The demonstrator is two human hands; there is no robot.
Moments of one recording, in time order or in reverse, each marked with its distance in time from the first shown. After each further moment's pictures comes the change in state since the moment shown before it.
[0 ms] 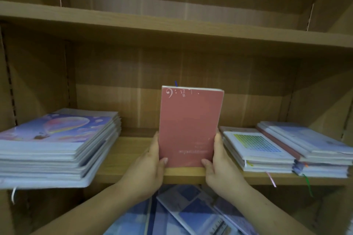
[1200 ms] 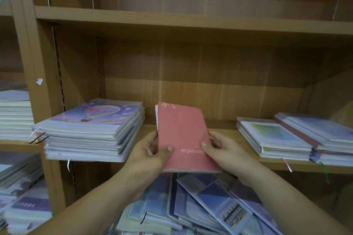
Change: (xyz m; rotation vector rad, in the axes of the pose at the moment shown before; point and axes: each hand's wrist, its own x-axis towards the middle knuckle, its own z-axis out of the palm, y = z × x) left_hand -0.063 0.009 -0.034 -0.771 0.168 -0.338; right_hand -0.008 -0.038 0.012 0.452 -0.235 0.139
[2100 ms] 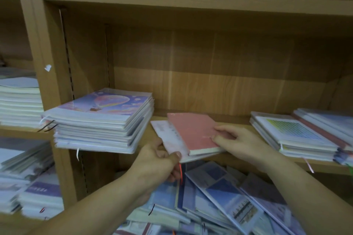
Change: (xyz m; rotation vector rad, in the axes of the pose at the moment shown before) left_hand -0.003 -0.014 -0.001 0.065 0.063 -0.156; right_hand 0.027 0.005 -0.017 -0.353 0.082 -0.019
